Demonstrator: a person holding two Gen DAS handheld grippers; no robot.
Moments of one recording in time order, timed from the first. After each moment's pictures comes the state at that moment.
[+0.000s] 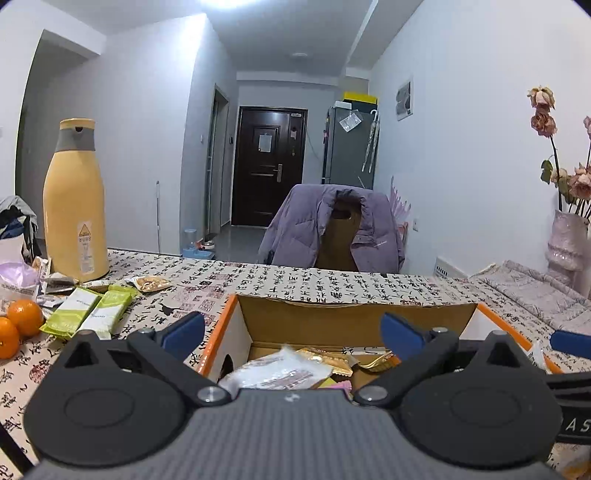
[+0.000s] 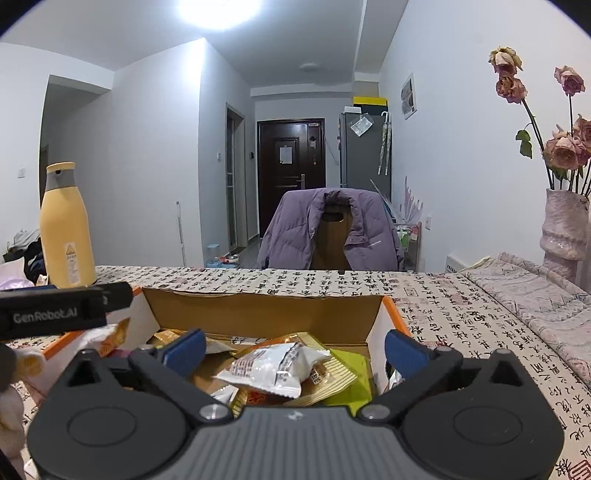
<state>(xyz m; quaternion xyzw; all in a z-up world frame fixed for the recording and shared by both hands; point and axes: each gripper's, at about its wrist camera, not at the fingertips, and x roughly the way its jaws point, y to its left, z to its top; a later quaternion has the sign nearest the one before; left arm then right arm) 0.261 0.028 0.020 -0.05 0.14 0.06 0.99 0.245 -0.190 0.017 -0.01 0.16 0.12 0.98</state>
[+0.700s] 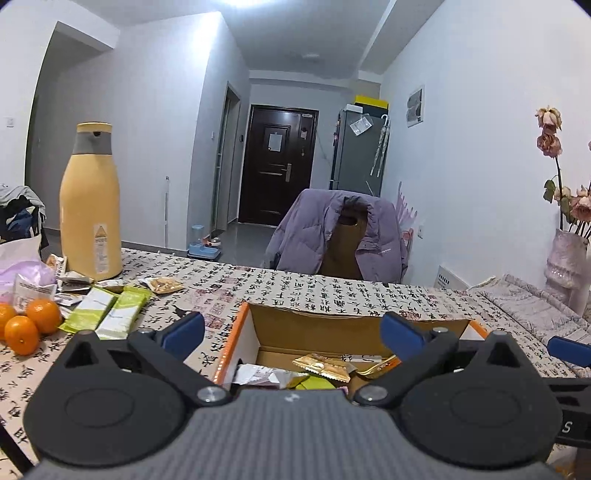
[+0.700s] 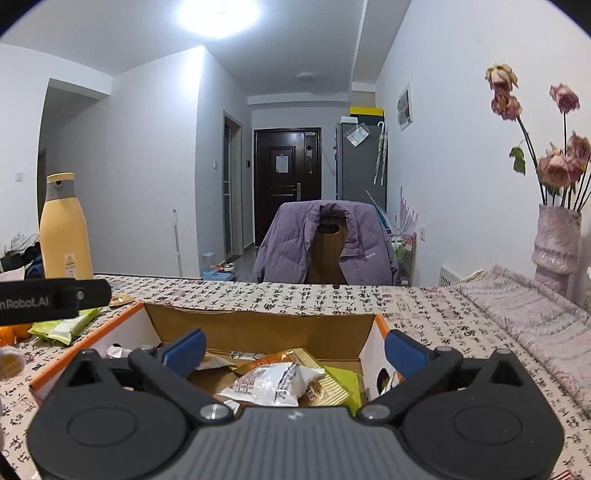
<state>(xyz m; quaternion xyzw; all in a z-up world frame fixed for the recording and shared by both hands) 0.235 0.032 0.048 -0.07 0.14 0.07 0.99 0.233 -0.189 0.039 -0.01 0.14 0.11 0.98</state>
